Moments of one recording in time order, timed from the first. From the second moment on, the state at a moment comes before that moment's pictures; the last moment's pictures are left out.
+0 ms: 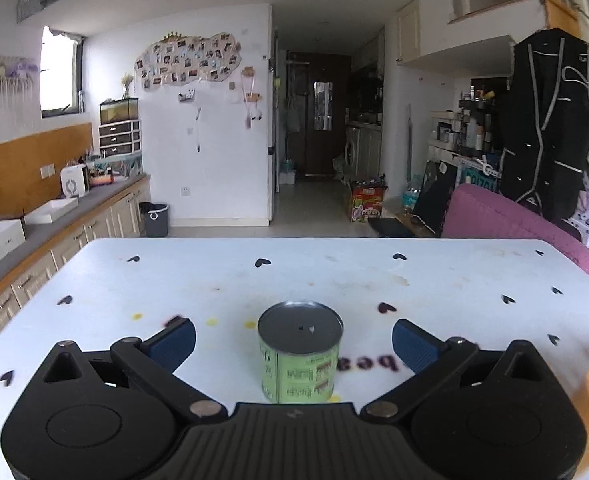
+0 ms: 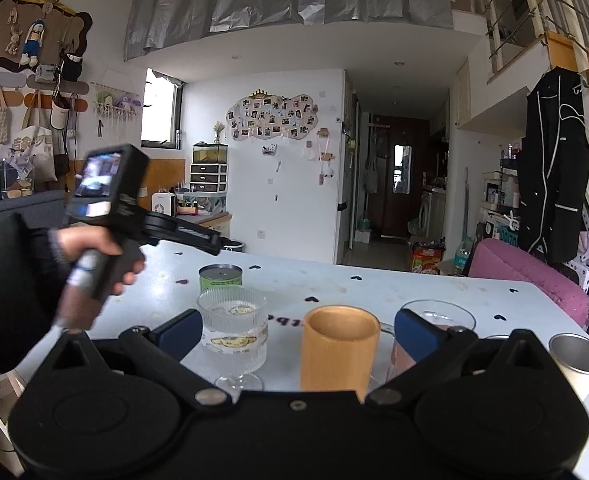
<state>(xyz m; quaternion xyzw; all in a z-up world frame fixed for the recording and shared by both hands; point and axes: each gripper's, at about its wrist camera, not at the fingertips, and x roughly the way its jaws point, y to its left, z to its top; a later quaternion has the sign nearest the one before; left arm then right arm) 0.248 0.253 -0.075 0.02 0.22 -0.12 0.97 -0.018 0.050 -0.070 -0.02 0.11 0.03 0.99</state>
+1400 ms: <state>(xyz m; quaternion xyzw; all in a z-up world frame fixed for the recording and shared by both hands) 0.178 0.305 -0.138 0.10 0.32 -0.11 0.94 -0.006 0.062 -0.090 -0.01 0.13 0.11 0.99</state>
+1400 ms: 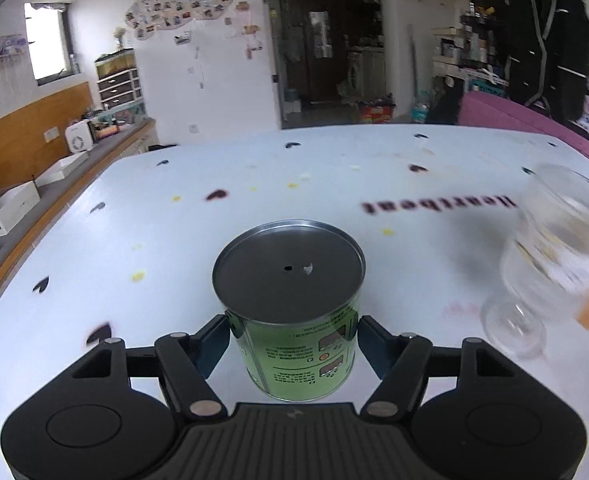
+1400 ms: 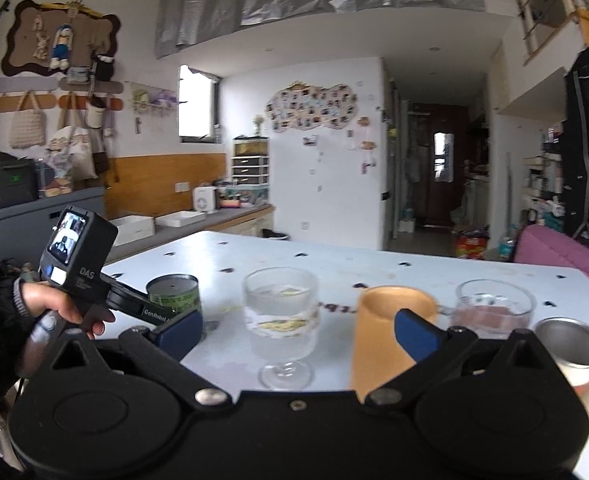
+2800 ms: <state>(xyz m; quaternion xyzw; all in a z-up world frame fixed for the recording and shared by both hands) 0.186 0.325 -0.113 0.05 0.32 -0.17 0.93 0.132 0.199 -0.188 0.08 0.27 0.33 0.90</state>
